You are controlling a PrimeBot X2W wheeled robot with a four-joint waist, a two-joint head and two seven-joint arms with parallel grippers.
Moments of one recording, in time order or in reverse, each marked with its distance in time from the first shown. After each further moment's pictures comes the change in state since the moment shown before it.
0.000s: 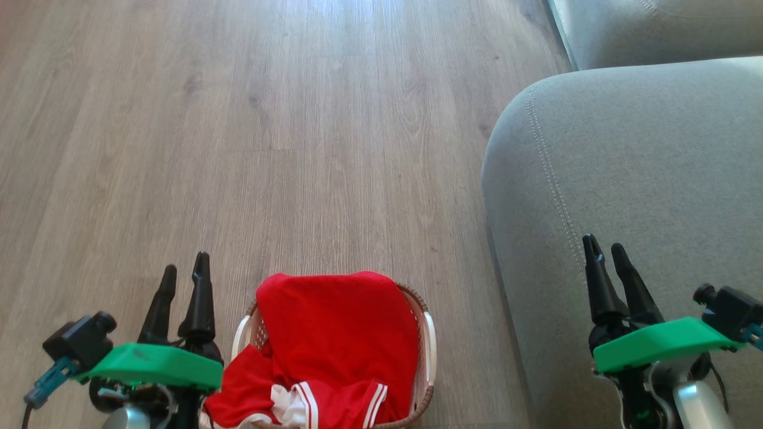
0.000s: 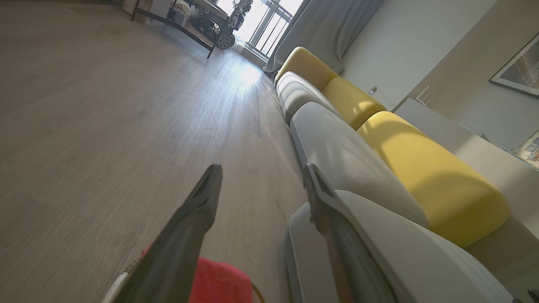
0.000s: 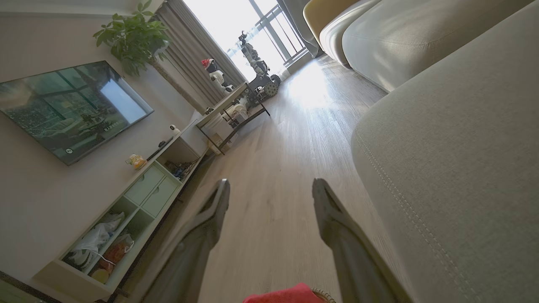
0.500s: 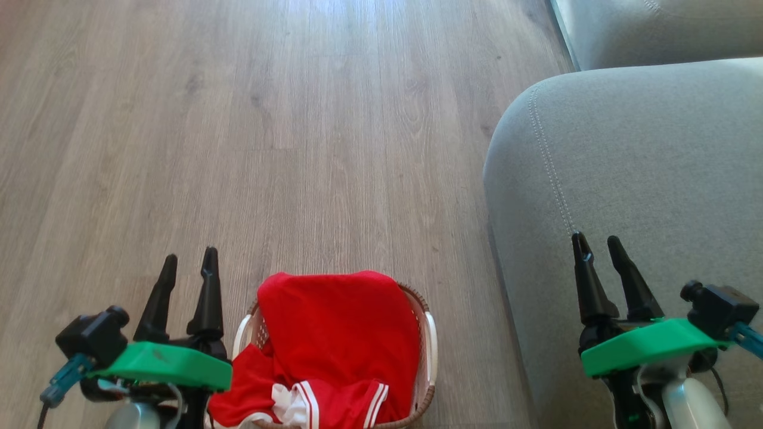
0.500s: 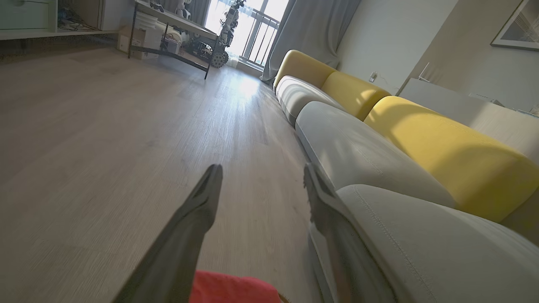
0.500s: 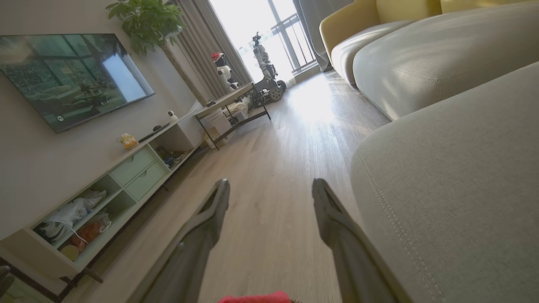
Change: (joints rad) left arm 0.000 0.000 -0.011 -0.027 0.188 0.000 -0.046; right arm 0.001 0.000 0.023 -0.024 -0.174 0.000 -0.043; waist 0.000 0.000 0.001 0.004
